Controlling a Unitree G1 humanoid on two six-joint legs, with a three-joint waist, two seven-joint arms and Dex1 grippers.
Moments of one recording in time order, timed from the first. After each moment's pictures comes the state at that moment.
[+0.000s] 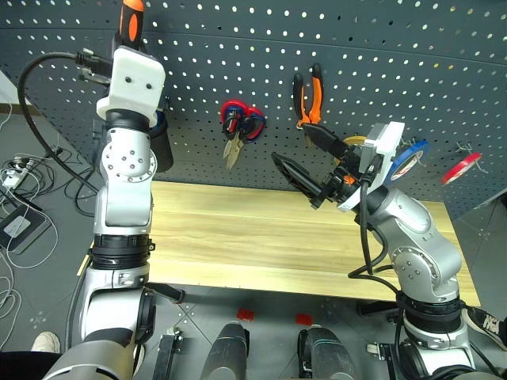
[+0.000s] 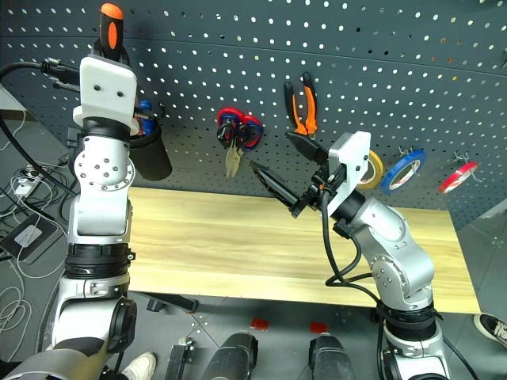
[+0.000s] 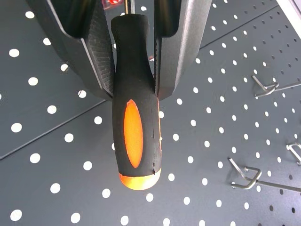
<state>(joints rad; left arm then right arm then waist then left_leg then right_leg) -0.75 0.46 0.12 0.05 0.31 0.09 0.07 -0.46 -0.26 0.03 -0.50 0.56 0.48 0.51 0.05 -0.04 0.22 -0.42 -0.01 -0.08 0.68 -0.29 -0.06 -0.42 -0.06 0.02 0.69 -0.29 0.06</state>
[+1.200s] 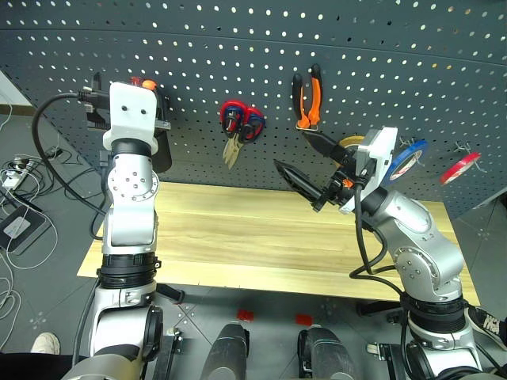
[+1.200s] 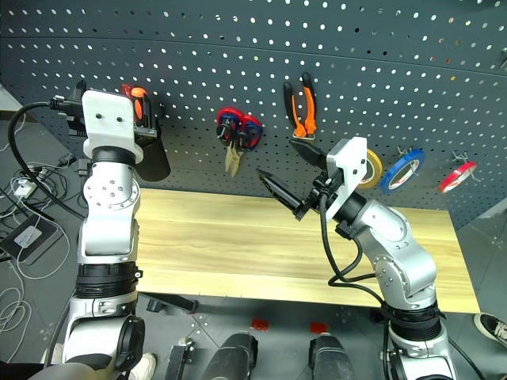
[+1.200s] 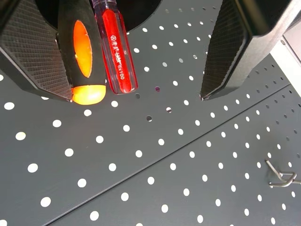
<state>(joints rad) -0.64 0.40 0.17 -0.01 0.24 0.23 0.09 -0.45 -0.30 0.04 -0.47 0.53 0.48 0.52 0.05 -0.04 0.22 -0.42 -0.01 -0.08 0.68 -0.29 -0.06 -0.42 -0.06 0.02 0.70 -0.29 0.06</state>
